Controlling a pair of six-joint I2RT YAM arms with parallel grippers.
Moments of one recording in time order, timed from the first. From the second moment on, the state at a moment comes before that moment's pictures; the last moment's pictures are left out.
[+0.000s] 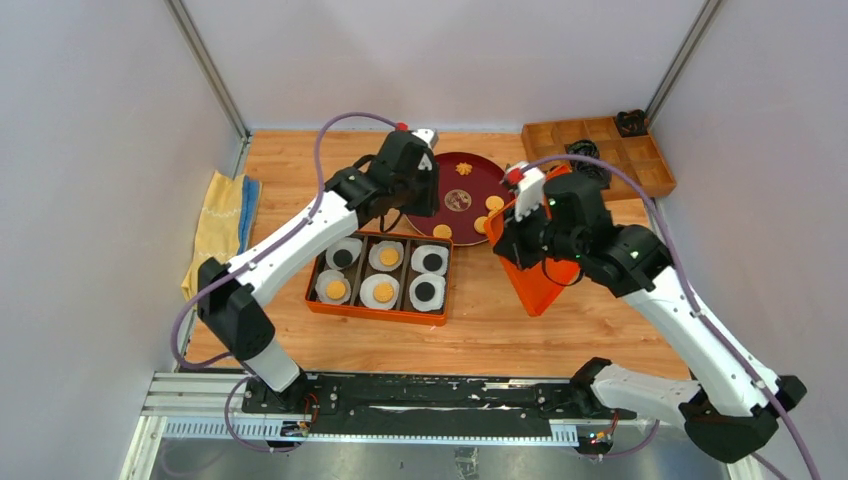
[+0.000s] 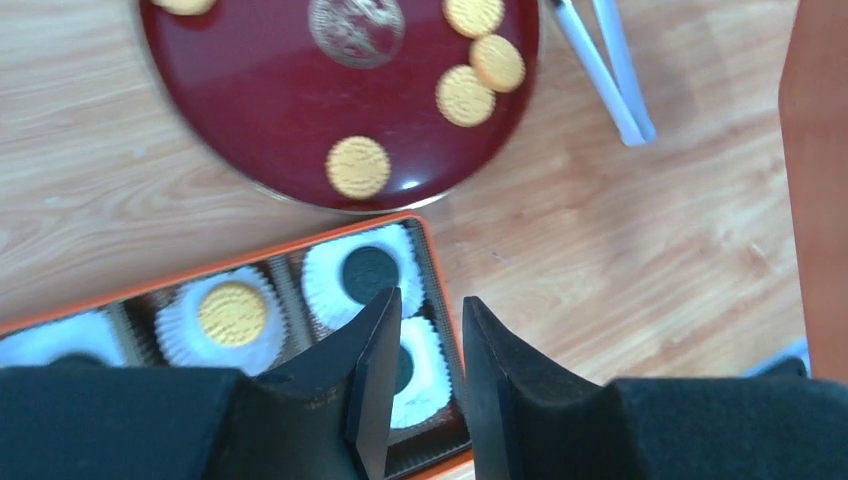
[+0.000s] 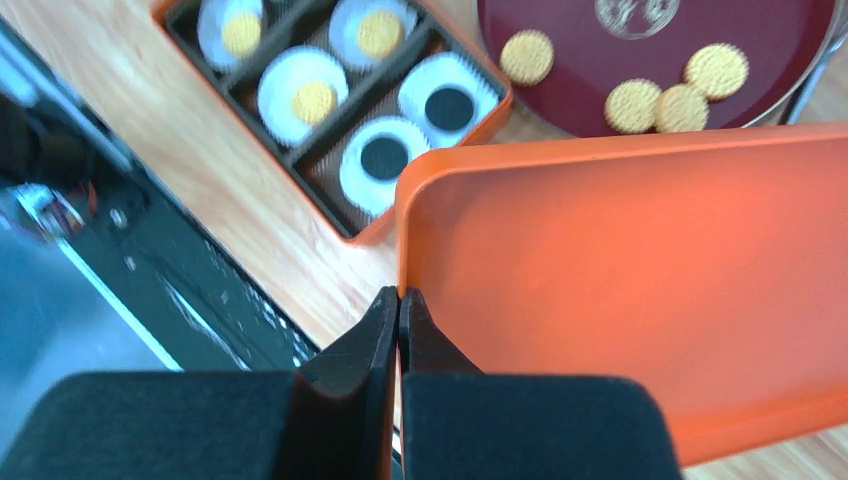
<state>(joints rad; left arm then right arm) -0.70 1.58 1.57 -0.68 -0.11 -0.43 0.65 1.02 1.33 -0.87 -0.17 0.10</state>
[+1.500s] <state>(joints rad) -0.47 1.82 1.26 0.11 1.03 -0.79 1.37 1.56 1.45 -0.99 0.53 -0.10</state>
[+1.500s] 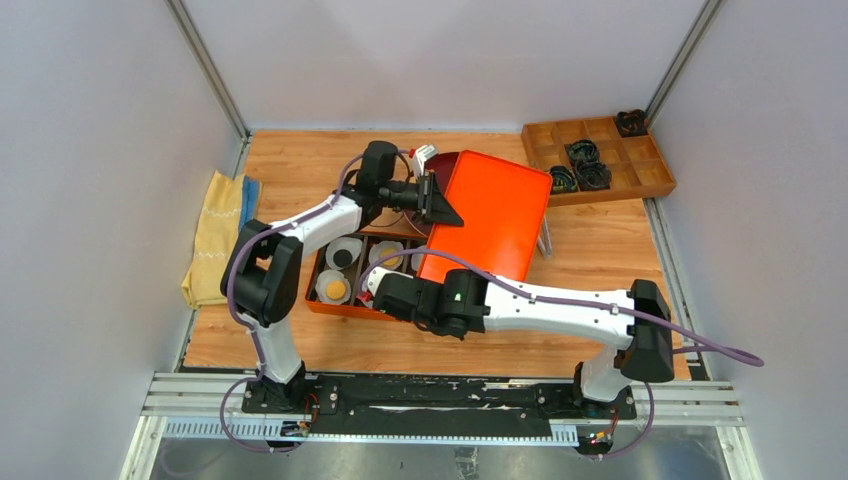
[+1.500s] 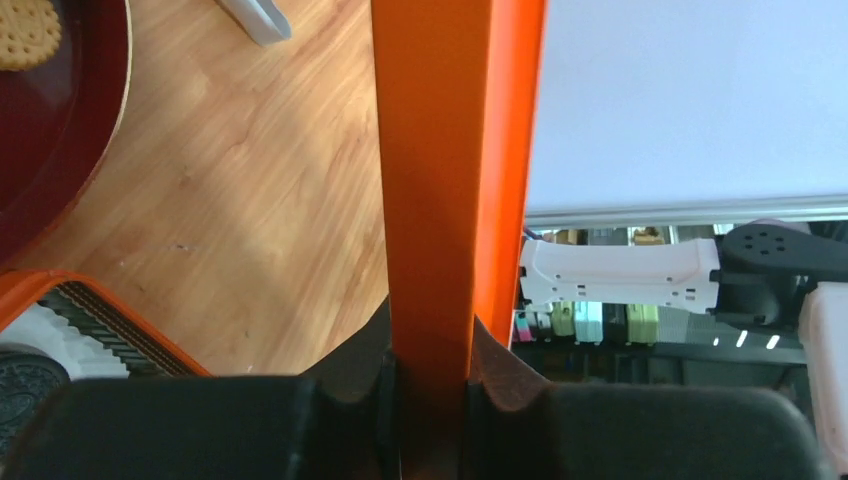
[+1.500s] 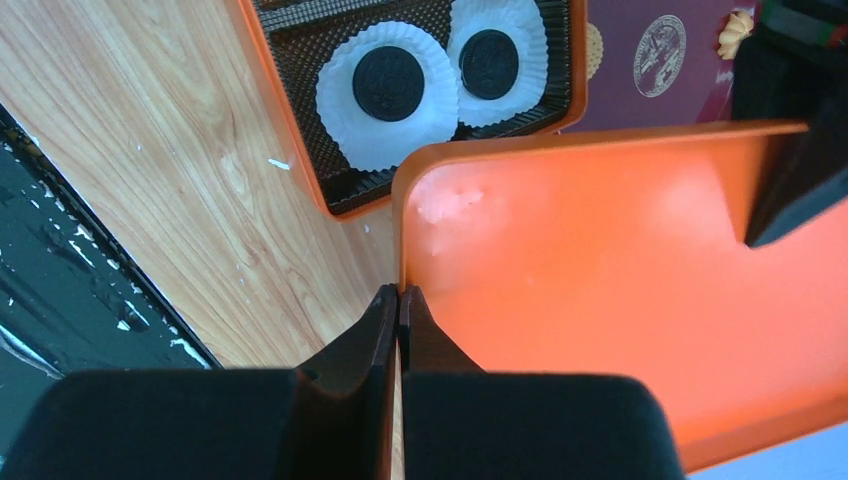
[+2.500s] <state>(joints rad) -0.43 2.04 1.65 -0.23 0.98 -0.84 1.50 1.55 1.30 -0.91 1.16 -0.02</state>
